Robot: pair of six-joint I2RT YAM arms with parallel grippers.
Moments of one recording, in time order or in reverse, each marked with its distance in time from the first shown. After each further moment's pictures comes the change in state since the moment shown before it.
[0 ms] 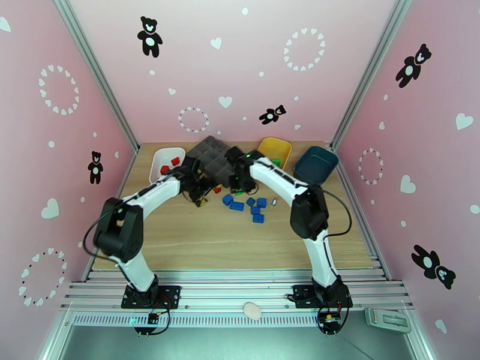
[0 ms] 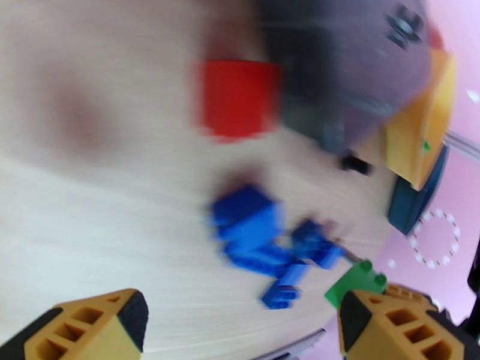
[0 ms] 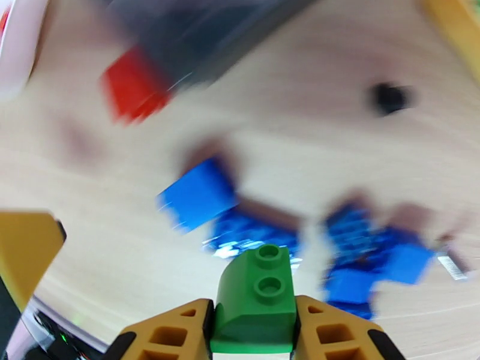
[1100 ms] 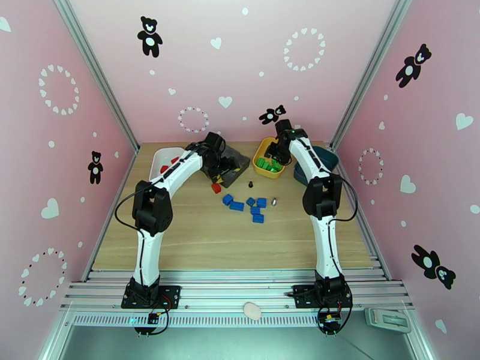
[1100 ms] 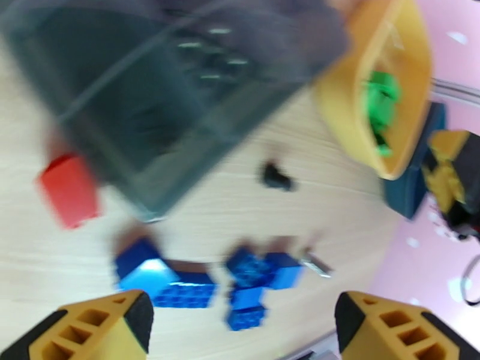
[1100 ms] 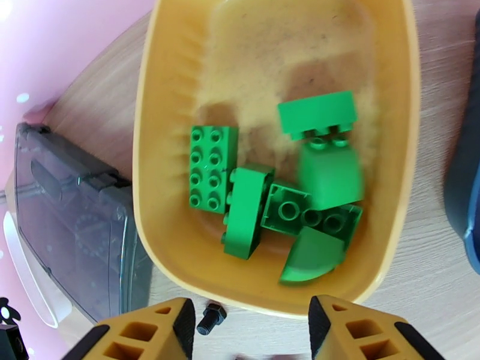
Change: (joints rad) left arm -0.068 0.280 0.570 -0.399 -0.150 0.212; right arm -0.368 0.209 0.334 0.052 -0.085 0.077
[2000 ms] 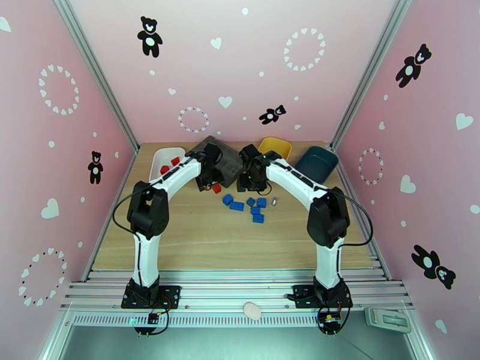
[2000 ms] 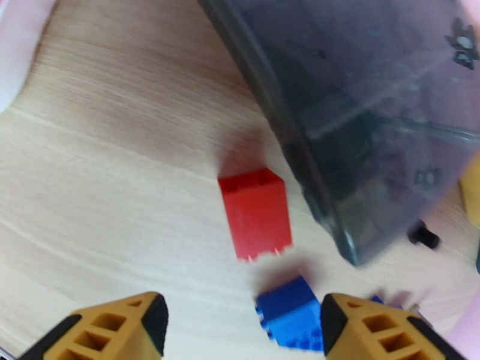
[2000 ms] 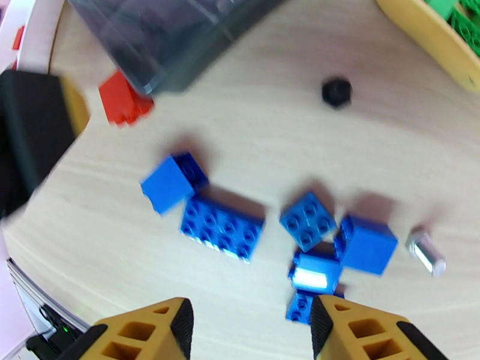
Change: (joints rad) left arm 0.000 0.011 -0.150 -0.002 -0.304 -0.007; right arm 0.360 -0.433 -0.622 0.077 0.037 -0.111
